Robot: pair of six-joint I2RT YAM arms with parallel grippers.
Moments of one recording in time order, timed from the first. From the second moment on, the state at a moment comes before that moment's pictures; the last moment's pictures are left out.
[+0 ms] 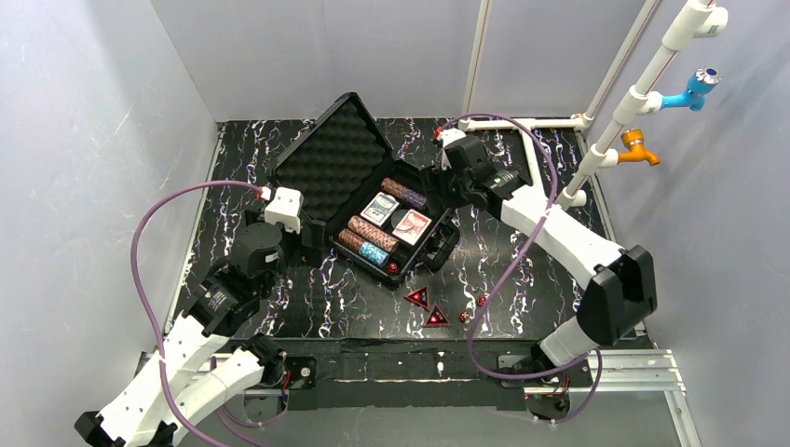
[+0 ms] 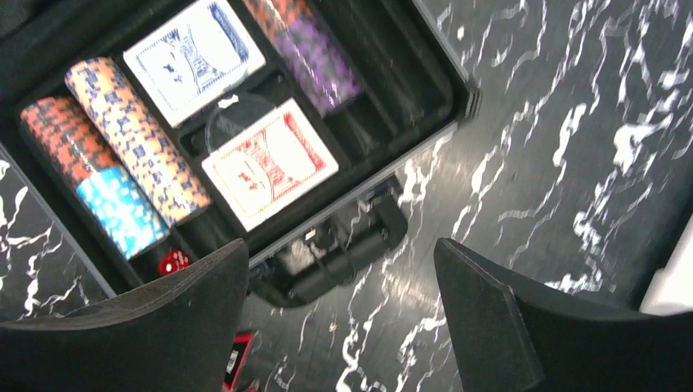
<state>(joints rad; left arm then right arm) -0.64 0.65 0.86 -0.64 -0.43 -0.09 0.63 1.56 1.38 -0.58 0.13 0.14</state>
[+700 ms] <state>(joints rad) -0.64 0.65 0.86 -0.64 -0.34 -0.09 0.64 1.23 0.92 -0.89 0.26 0.74</state>
